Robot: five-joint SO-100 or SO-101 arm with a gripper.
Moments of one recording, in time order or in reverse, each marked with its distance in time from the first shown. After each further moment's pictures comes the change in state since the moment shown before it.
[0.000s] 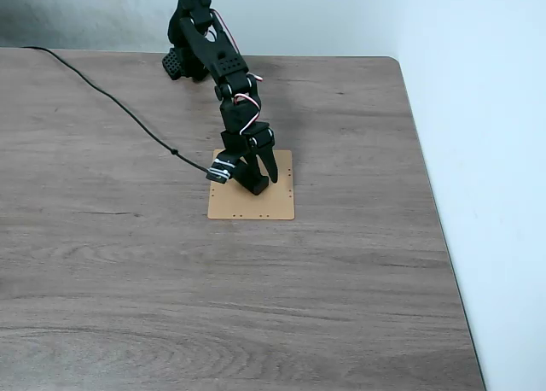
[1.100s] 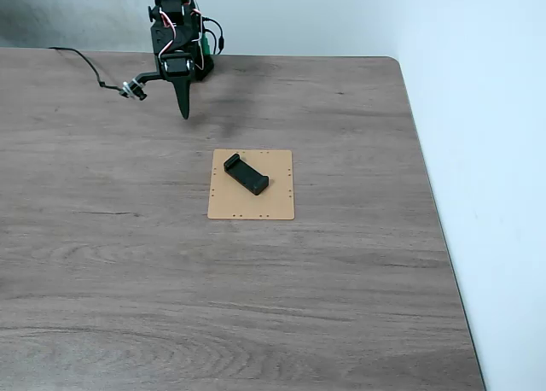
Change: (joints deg) arm 20.8 80.2 69.9 -4.0 19.3
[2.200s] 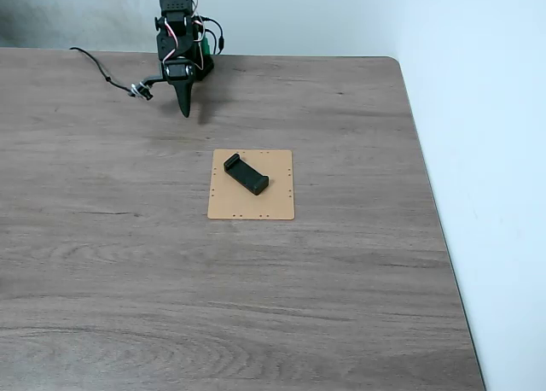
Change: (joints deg) arm 2.5 48.3 38.0 12.3 4.4
